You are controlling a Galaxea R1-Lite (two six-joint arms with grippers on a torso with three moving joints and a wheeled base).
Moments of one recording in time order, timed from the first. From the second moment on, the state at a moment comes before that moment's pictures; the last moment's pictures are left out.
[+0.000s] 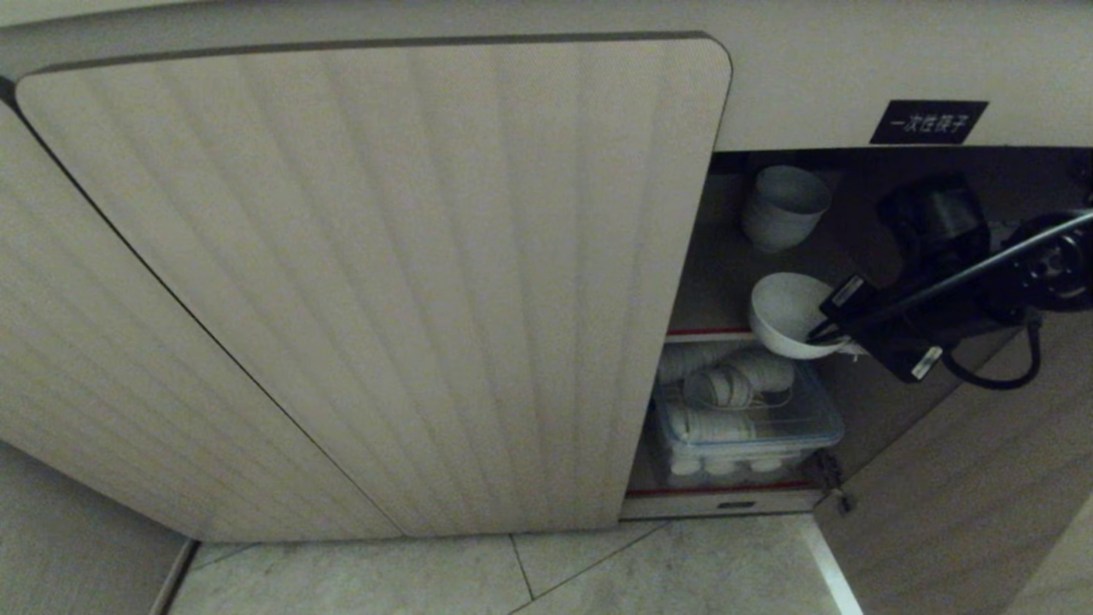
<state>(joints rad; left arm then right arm) 0.00 0.00 0.00 0.00 -0.01 0.02 0.16 1.82 -1.38 0.31 -0.13 0.93</state>
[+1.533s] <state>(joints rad) 0.00 0.00 0.00 0.00 -0.01 0.02 0.16 1.94 -1.53 0.34 -0.19 1.03</state>
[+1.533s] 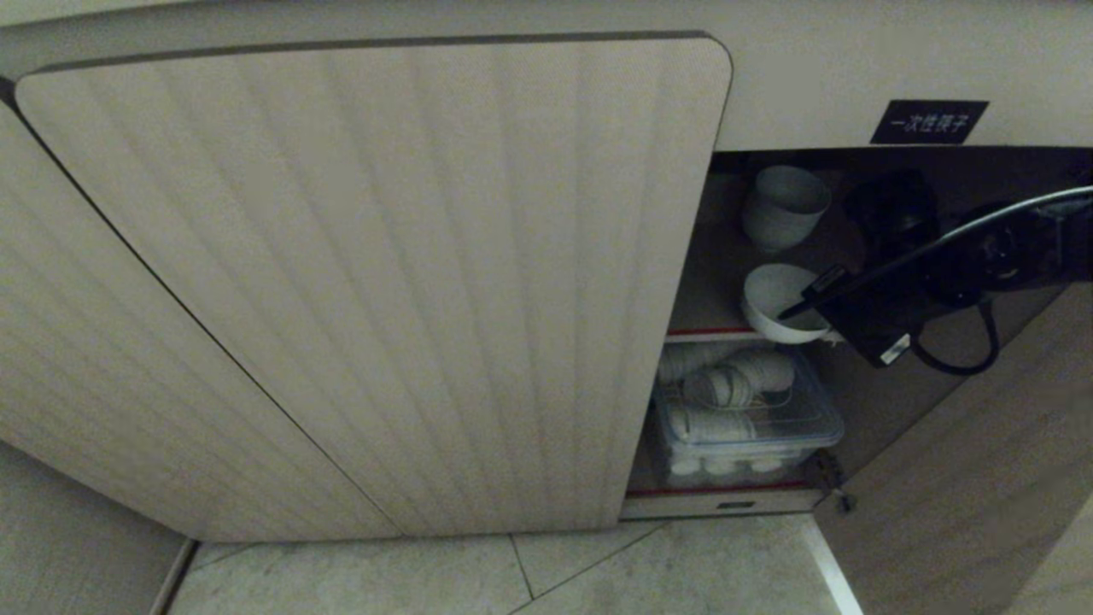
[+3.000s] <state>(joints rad) 0.00 0.00 0.00 0.00 -0.01 0.02 0.15 2.02 -1.65 0.33 -0.19 1.08</state>
